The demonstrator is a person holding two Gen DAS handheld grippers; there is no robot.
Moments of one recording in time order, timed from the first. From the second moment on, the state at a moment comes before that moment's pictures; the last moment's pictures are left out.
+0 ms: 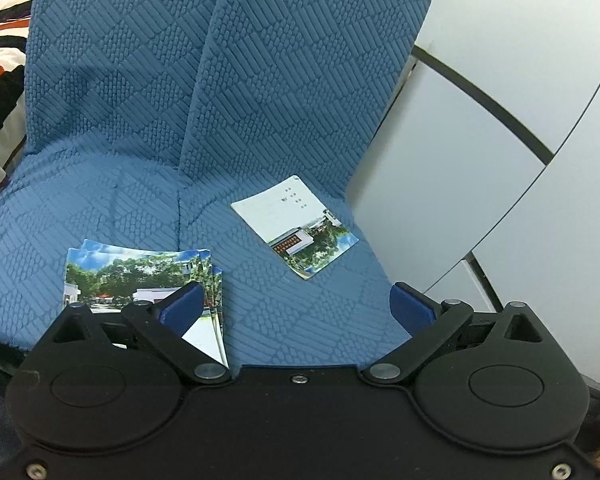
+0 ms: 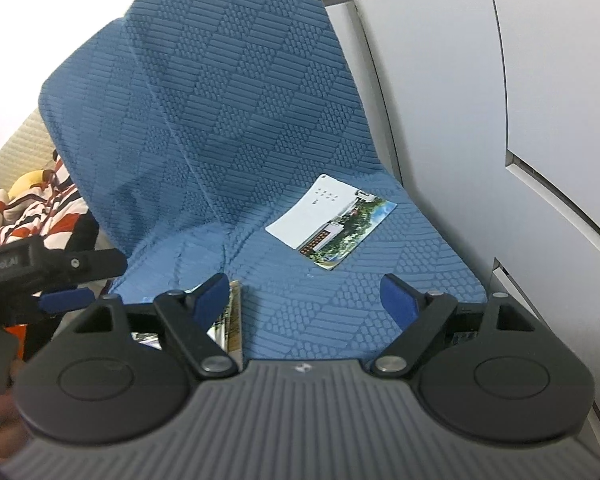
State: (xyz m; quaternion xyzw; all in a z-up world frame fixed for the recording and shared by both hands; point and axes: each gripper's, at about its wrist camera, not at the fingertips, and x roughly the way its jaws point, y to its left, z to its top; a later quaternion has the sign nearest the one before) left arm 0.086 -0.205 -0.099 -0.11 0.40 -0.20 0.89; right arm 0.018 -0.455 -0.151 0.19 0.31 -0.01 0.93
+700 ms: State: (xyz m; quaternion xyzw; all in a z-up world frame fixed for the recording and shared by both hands) left arm 0.161 -0.277 -0.191 -0.10 0.44 -0.16 0.88; right arm 0.085 -0.509 -0.231 0.20 0.34 -0.04 0.92
